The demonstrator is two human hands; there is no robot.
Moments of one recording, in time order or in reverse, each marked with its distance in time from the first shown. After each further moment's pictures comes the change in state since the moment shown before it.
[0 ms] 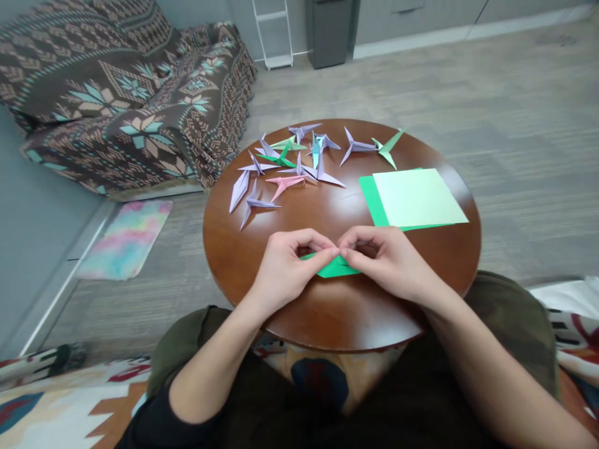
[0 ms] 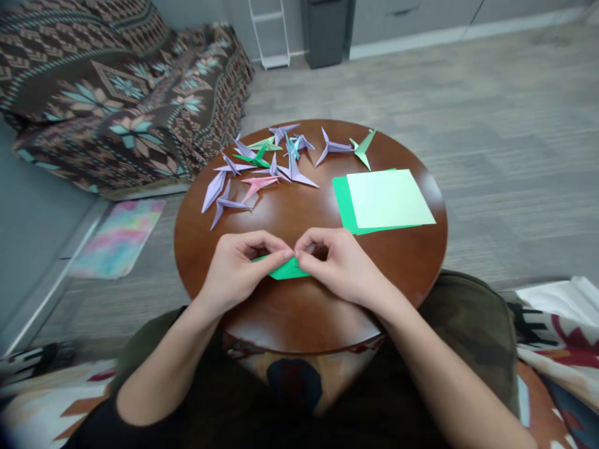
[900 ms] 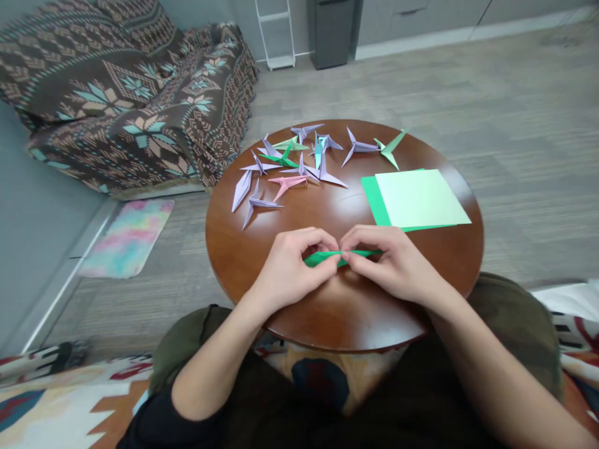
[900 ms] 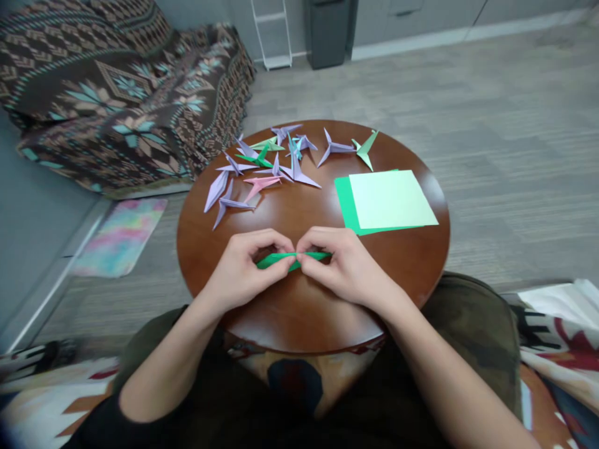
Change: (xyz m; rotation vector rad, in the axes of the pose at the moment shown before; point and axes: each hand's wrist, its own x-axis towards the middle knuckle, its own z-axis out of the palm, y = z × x) left_hand 0.002 -0.001 -0.003 0.223 -0.060 0.177; right_hand 0.000 0.004 -0.005 -0.181 -0.020 -0.227
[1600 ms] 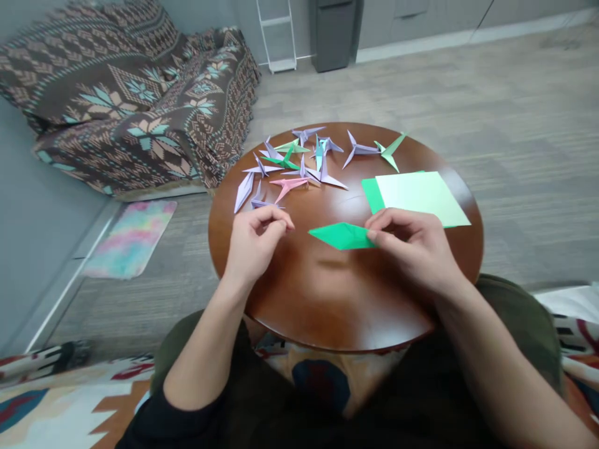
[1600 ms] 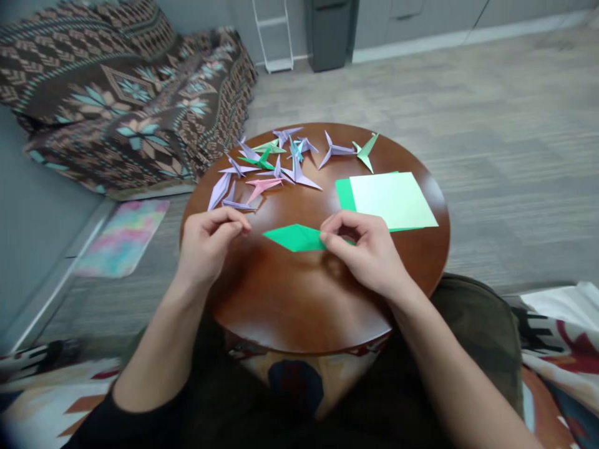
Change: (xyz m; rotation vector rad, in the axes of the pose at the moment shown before) left_hand 0.008 -0.024 -0.030 -0.157 0.343 -0.073; right_hand 0.000 0.005 -0.011 0.173 0.309 0.082
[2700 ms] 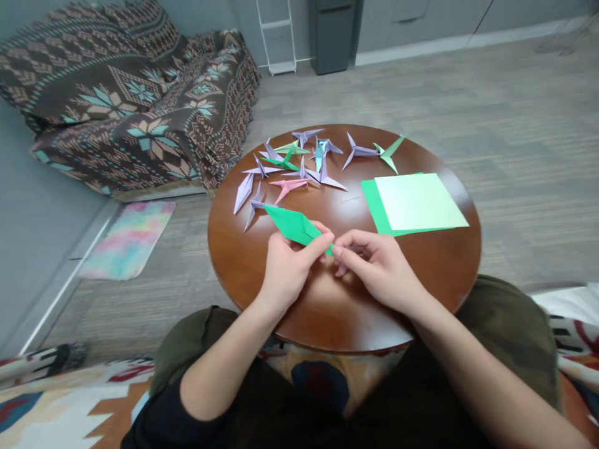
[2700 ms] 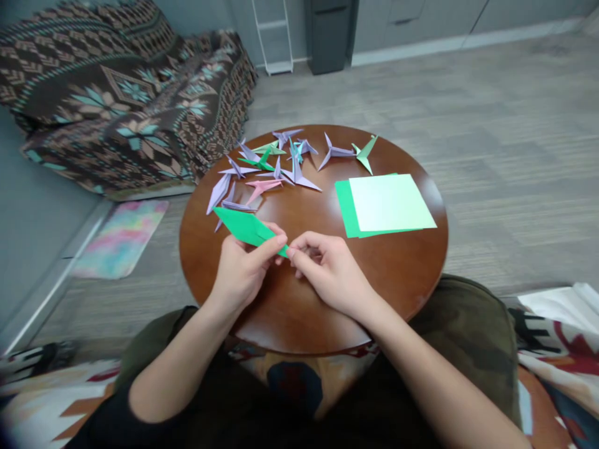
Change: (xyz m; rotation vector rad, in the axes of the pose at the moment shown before) left_hand -0.023 0.000 0.048 -0.453 -0.002 -0.211; right_hand -0.010 -0.009 0.038 0.125 -0.172 0.208
